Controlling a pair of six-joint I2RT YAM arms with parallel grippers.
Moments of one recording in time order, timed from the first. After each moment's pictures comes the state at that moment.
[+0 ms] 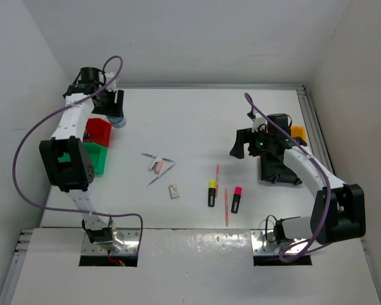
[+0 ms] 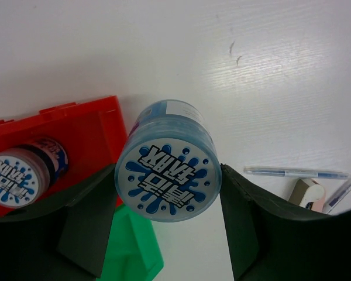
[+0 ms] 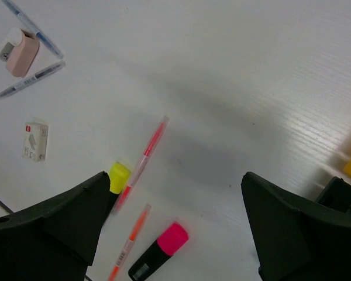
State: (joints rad) left arm 0.09 1.85 1.71 -0.79 0.16 0.21; right arm 0.14 1.35 0.84 -0.32 -0.46 0.02
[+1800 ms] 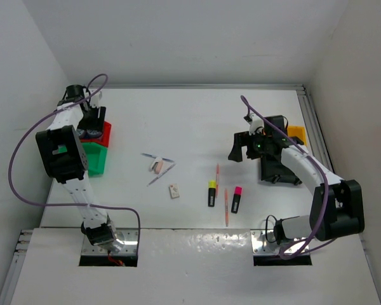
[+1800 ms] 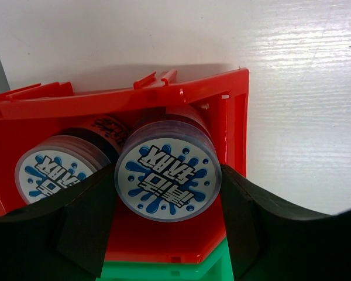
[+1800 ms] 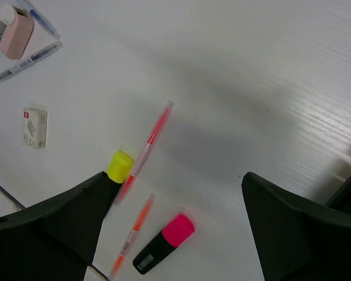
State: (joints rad) left arm 0.29 2.01 1.62 -0.63 0.06 0.34; right arm 0.16 1.38 0.84 -0.36 -0.46 0.02
